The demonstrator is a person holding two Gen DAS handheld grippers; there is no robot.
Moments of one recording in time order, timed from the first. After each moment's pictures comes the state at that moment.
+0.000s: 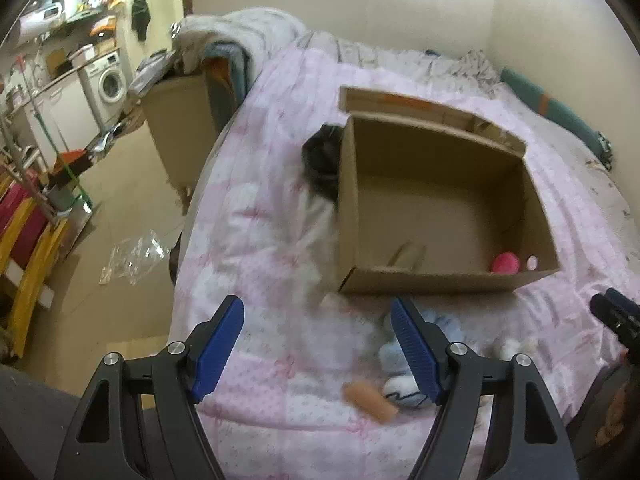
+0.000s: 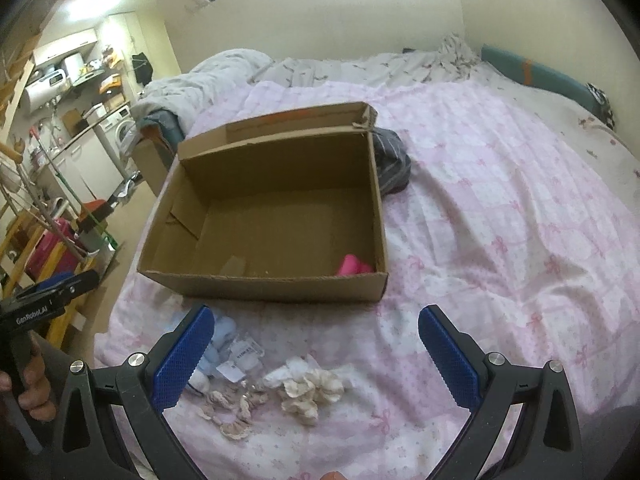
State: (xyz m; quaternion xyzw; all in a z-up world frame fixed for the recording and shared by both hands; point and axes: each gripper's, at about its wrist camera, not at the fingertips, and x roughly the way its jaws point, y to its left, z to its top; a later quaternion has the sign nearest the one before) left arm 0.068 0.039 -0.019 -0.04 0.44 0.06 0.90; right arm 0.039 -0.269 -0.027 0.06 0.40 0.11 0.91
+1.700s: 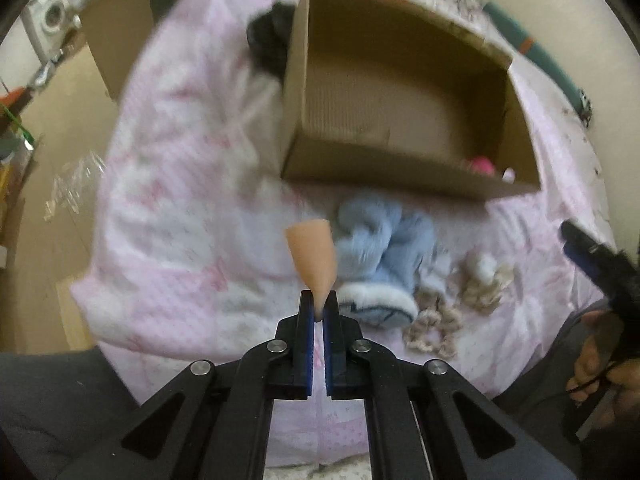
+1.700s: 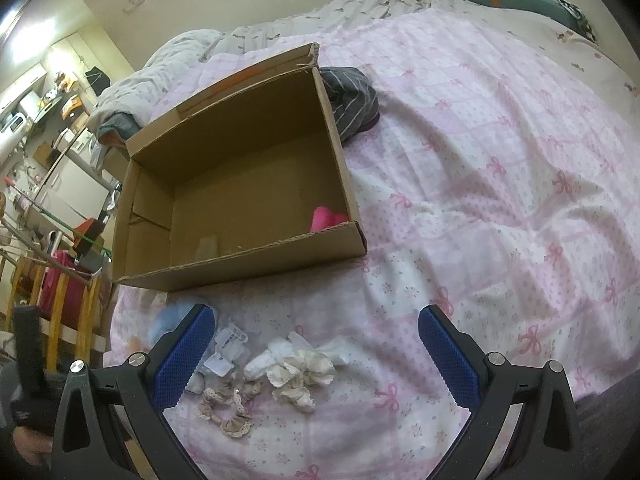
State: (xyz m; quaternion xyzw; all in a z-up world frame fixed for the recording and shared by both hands) left arm 0.073 0.047 -0.071 -0.09 0.57 -0.04 0.81; right arm 0.066 -0.292 -0.065 0.14 0.48 0.08 0.86
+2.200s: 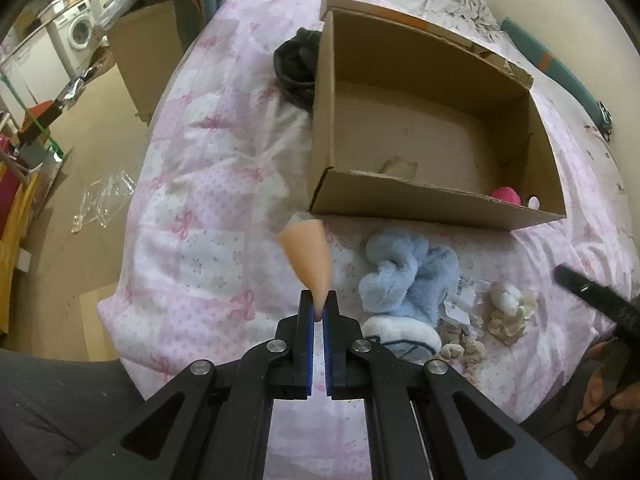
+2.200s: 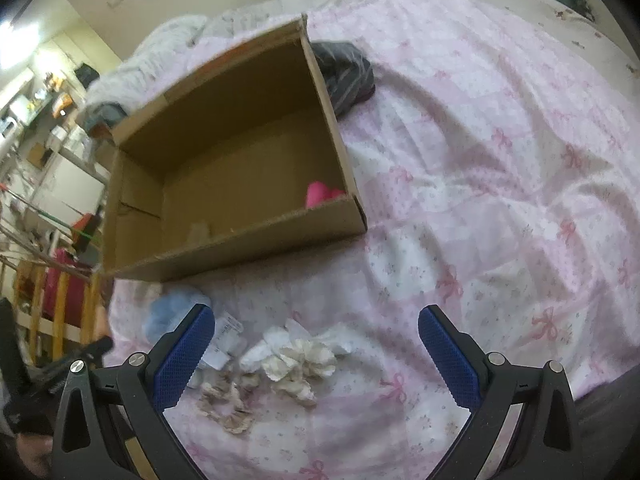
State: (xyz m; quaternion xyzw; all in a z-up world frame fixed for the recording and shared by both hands) left arm 0.081 0.034 -0.072 -0.07 0.54 0.01 0.84; right arm 0.075 -0.287 -0.085 0.15 0.53 0.07 0.84
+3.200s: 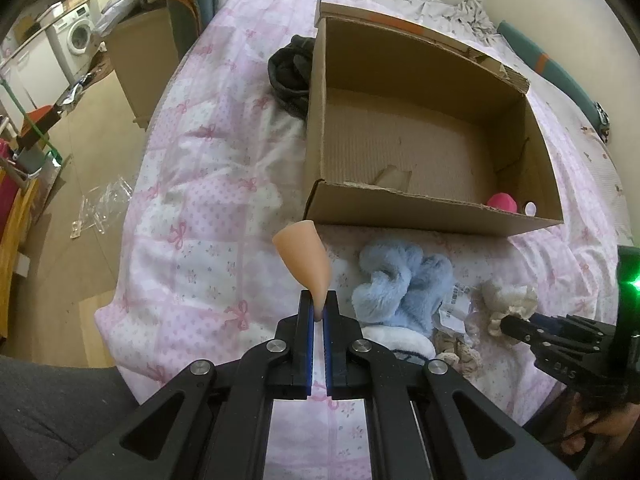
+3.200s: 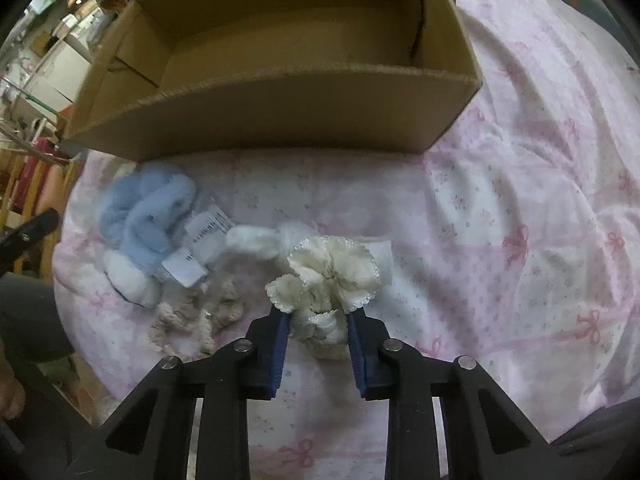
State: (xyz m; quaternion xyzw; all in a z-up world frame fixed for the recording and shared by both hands) left arm 0.086 0.032 -0.071 -0.07 0.54 0.01 0.84; right arm 0.073 -0.230 -0.129 0.01 0.61 0.12 0.78
